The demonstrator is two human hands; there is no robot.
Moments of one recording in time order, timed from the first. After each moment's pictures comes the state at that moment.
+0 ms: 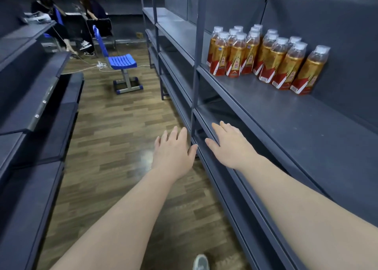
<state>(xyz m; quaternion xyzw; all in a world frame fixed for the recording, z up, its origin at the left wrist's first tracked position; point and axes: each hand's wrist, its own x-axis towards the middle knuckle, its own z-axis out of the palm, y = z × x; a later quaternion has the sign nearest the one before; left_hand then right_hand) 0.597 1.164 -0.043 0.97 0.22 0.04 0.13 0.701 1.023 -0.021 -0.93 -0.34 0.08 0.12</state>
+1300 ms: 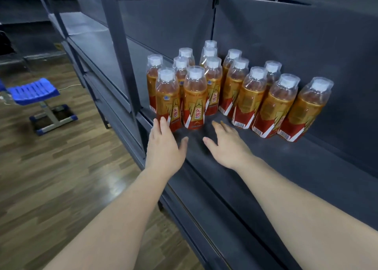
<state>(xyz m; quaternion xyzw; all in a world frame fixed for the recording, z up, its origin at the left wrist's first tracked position) 1.028 1.268 -0.050 0.93 0.13 0.15 0.31 1.071 1.091 -0.021 -0.97 -0.15 0.05 0.20</state>
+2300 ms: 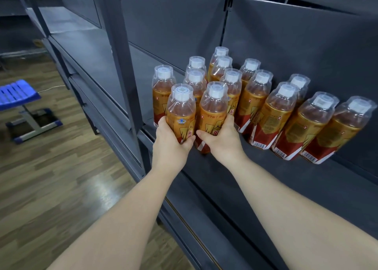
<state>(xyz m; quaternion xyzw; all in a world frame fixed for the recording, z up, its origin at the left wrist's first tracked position) 1.106 1.310 -0.033 0.84 0.13 0.18 0.50 1.150 1.170 -0.028 -0.85 -0.02 -0.06 0.52</state>
